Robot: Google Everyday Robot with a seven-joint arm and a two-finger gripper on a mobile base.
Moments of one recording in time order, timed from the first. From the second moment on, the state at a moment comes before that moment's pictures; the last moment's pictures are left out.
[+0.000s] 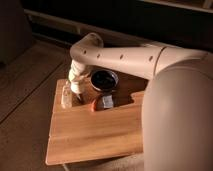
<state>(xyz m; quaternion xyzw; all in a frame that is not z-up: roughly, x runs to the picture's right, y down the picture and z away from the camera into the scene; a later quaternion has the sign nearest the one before) -0.139 -0.063 0.760 -0.22 -0.05 0.53 0.82</state>
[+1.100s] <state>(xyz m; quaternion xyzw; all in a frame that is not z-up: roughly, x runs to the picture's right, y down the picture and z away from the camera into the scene) -0.151 -0.049 0.797 -0.24 -0.04 0.49 0.84</state>
